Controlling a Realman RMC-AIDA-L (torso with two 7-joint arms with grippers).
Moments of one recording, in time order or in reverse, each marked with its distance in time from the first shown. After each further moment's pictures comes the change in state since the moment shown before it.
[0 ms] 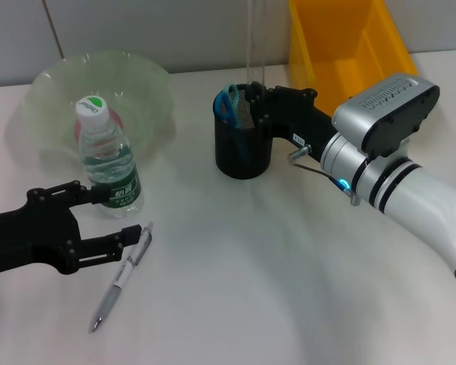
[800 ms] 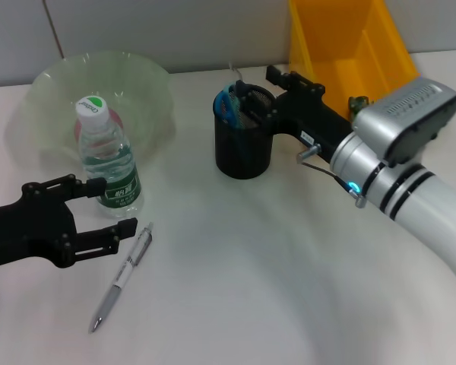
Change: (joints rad) left arm -0.005 -0.001 -0.017 0.001 -0.003 0.000 -0.001; right arm -0.050 -0.002 0.002 -0.009 -0.002 -0.120 0.009
